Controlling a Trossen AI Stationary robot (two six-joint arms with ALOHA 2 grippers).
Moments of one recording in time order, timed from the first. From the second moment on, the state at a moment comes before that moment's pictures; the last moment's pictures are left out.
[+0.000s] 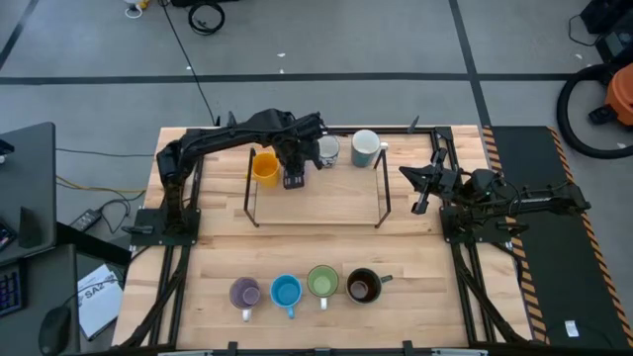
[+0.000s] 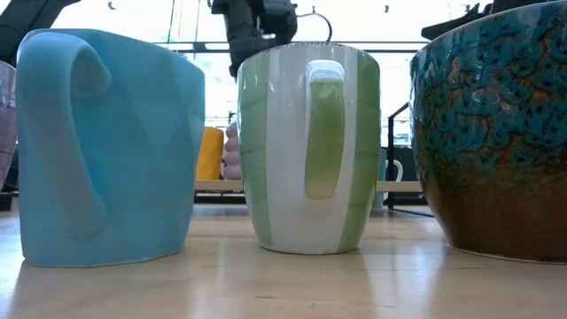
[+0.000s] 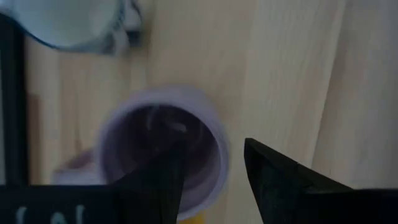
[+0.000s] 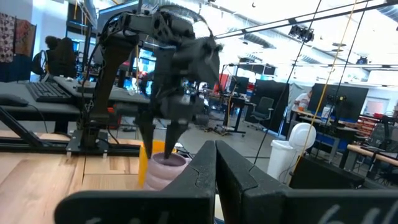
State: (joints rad) left arm 0.35 1.93 1.86 -1.23 0.04 0.25; right arm 0.01 0.30 0.20 0.34 0.37 -0.32
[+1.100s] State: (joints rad) left arm 0.37 2.12 1.93 -0.83 -0.11 0.36; right arm 0.00 0.32 0.20 0.36 0.37 -0.35
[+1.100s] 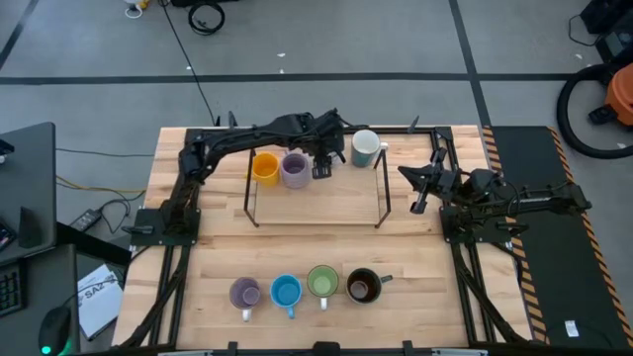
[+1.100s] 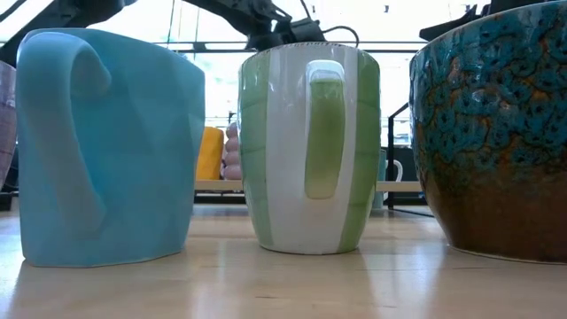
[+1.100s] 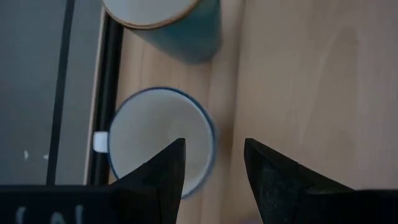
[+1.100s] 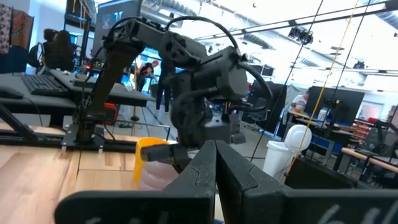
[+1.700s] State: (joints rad) left arm 0.39 2.15 1.87 -0.78 -0.08 0.35; right arm 0.00 0.34 0.20 0.36 0.37 -0.35
